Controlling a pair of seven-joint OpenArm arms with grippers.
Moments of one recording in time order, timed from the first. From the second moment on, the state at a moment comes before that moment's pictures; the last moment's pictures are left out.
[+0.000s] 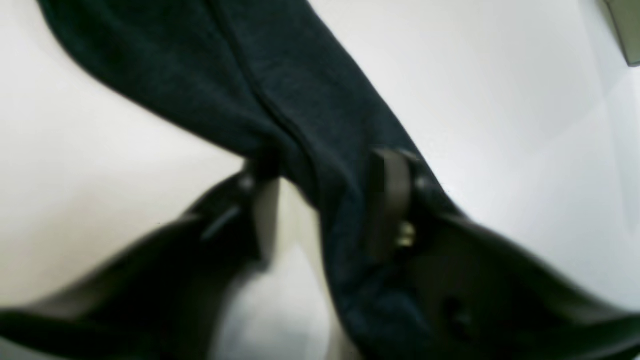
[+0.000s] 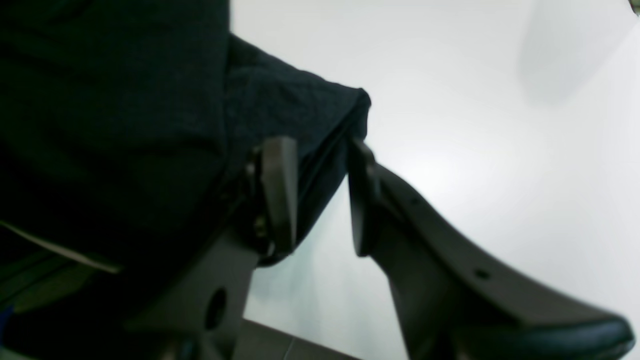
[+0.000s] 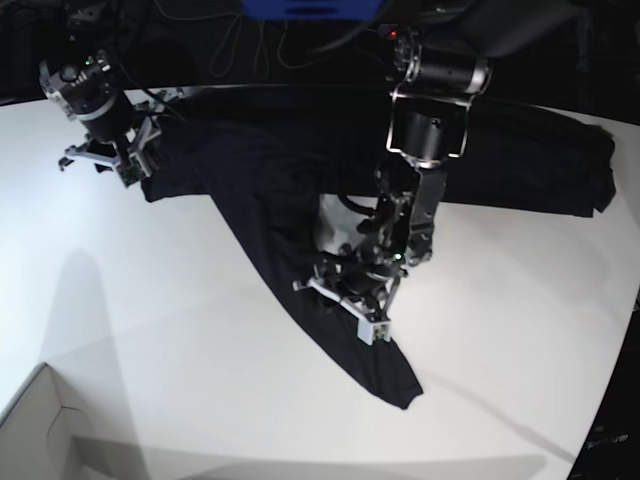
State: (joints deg) left arm -20.9 7.9 1.8 49.5 -17.5 -8.3 23.0; right arm -26.3 4.0 20.4 114.7 -8.9 40.3 -35.6
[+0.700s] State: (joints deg) left arm -14.9 7.9 1.4 58.1 -16.9 -11.7 27.0; right arm -26.4 3.9 20.4 114.7 -8.8 40.3 -35.6
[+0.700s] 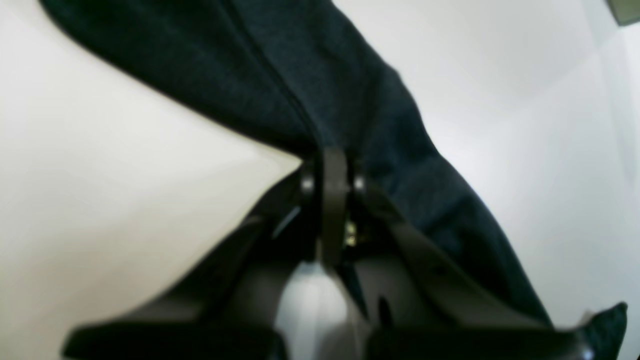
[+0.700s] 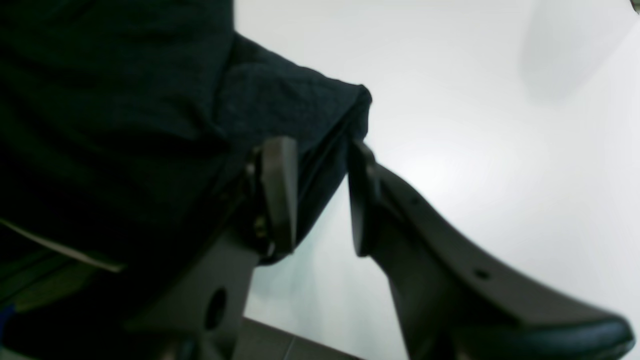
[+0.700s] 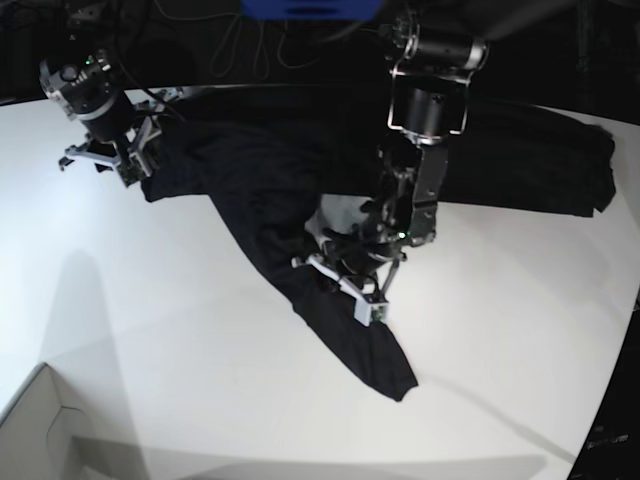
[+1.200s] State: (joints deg) left arm -3.5 6.5 -10.0 93.6 -28.2 -11.9 43.2; right arm -26.3 3.7 20.2 114.7 -8.8 40.3 -35.5
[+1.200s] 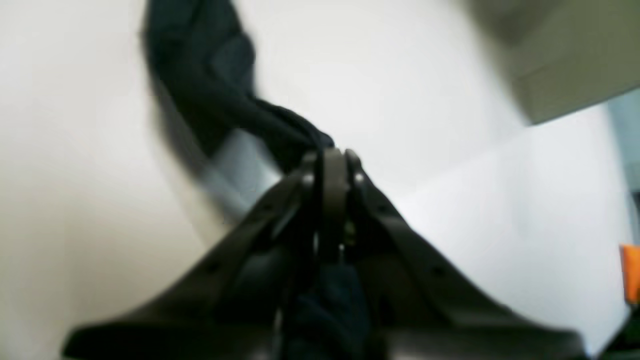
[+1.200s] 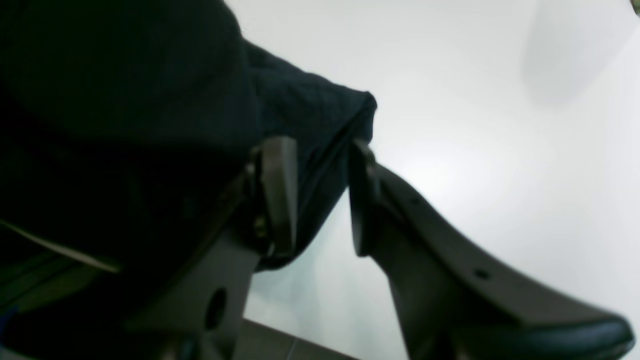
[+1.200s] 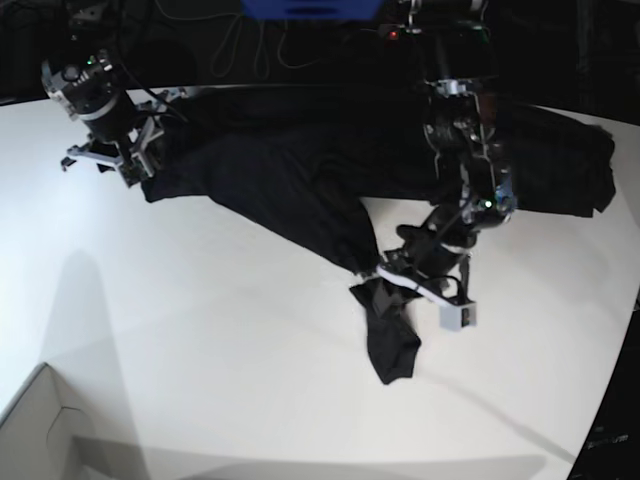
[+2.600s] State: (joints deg) left arm 30.6 -2.1 -31.6 115.9 -61.5 -11.7 44.3; right arm -18.1 3.7 5.1 112.6 -8.9 40.3 -36.2
